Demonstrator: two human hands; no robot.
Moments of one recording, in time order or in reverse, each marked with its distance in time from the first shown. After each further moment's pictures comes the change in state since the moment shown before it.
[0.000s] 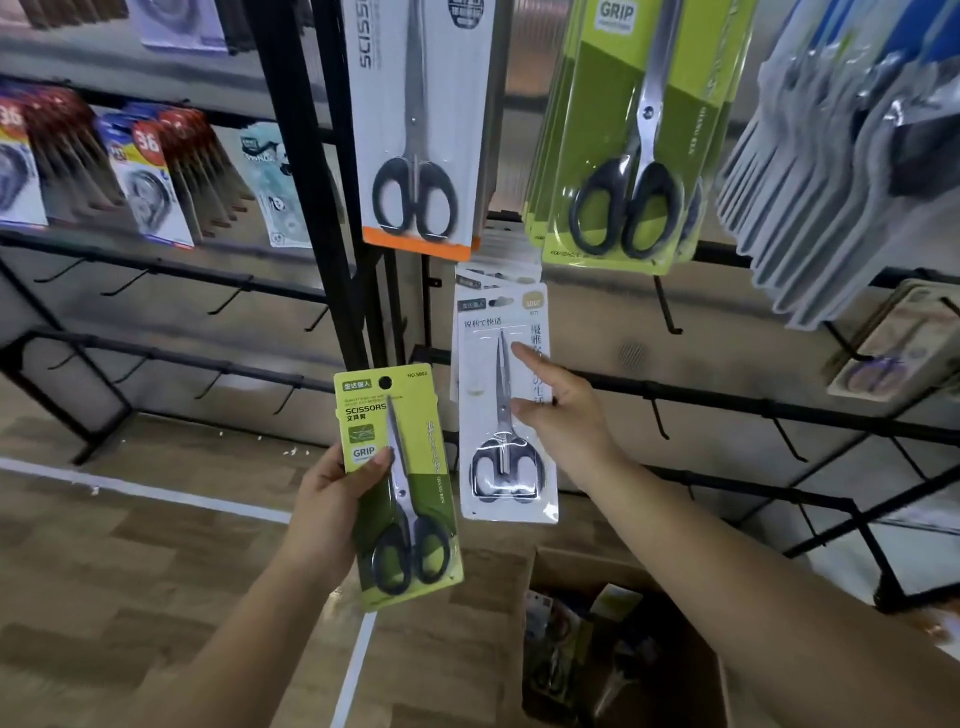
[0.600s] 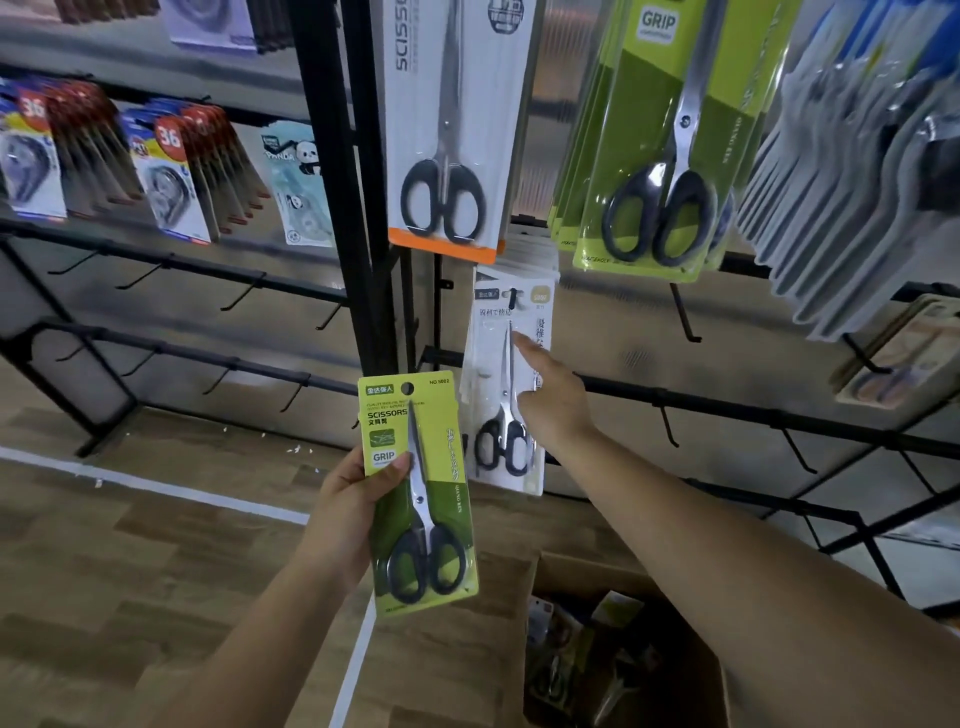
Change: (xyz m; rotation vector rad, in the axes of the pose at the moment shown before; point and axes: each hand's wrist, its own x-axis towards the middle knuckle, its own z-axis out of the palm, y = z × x) left_hand -0.001 -0.001 -0.005 -0.061 -0.058 -0.044; right_hand 0.024 -0.004 0.022 -0.239 0.040 0.058
